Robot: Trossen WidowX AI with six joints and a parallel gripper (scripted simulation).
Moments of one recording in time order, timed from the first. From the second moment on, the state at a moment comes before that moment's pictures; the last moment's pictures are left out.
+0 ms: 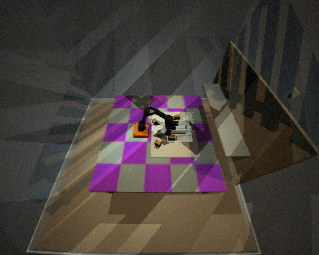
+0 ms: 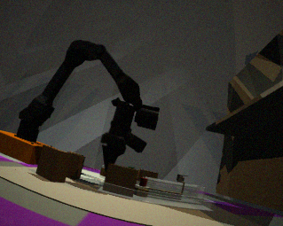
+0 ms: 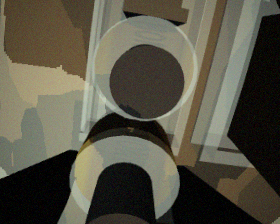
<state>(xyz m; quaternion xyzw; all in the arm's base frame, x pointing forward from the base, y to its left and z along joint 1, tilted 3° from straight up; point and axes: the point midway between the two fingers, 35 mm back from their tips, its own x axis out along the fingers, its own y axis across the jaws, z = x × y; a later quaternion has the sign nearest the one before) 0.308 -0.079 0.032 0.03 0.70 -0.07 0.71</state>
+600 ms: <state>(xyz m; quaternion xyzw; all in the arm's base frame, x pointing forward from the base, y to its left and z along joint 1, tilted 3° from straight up) 0.314 -0.080 0.033 0.03 0.70 -0.07 0.71</state>
